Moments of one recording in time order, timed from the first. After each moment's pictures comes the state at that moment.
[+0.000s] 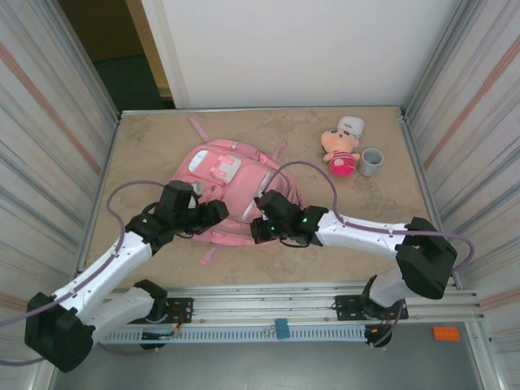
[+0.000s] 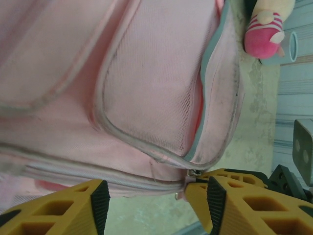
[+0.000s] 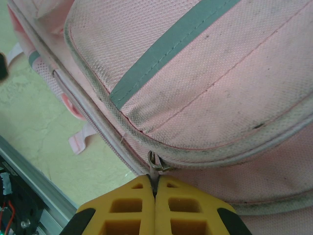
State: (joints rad) left arm -0.53 0.97 0.69 -0.48 0.28 -0.95; right arm 1.01 1.47 0.92 -0.31 -0.04 0.72
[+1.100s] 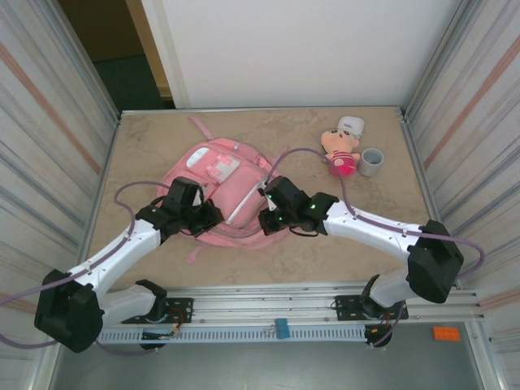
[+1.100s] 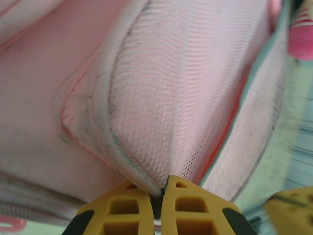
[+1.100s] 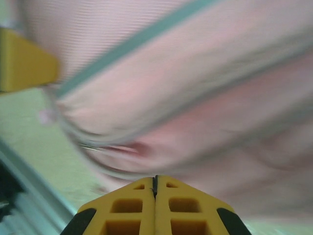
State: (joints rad) left arm -0.46 1.11 0.71 -0.54 0.29 -0.89; right arm 0.91 1.43 1.03 -0.54 -0.04 0.50
